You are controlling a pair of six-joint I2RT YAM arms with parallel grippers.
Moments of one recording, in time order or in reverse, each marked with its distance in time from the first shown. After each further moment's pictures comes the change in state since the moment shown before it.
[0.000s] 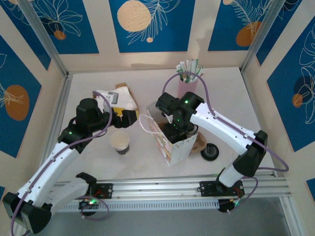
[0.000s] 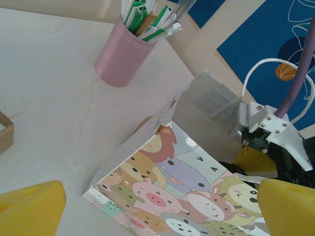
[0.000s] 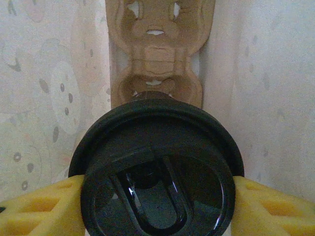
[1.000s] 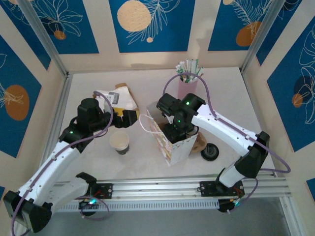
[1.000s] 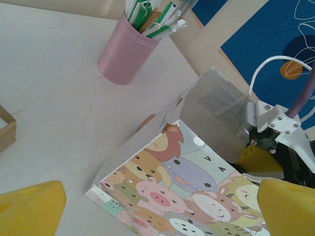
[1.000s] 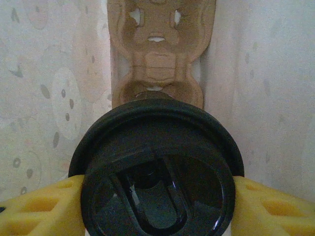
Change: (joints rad) left arm 0.000 0.012 -0.006 0.003 -0.006 0.000; right arm 0.000 -0.024 -0.042 0.043 0.004 0.000
